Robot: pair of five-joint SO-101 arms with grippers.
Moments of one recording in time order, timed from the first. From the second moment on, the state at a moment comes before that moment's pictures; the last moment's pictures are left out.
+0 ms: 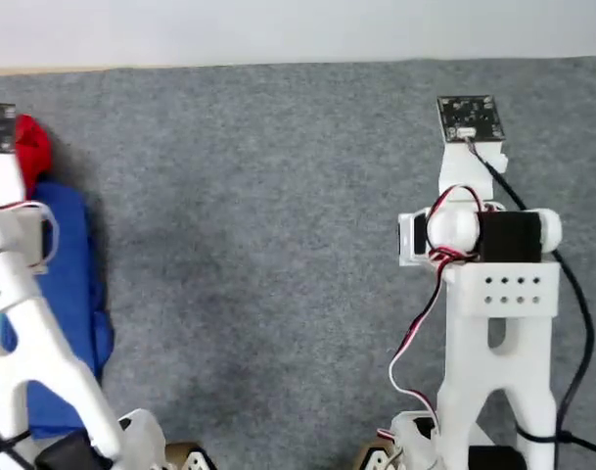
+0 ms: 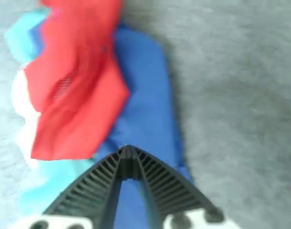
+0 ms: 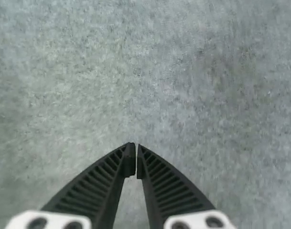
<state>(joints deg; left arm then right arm) -35.3 -21.3 8.5 85.8 -18.5 -3.6 -26.7 4.2 96.5 -0.4</state>
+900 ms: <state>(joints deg) -54.2 -0.1 -4.4 78.7 -31.8 -4.4 -23.0 6.5 100.3 6.3</state>
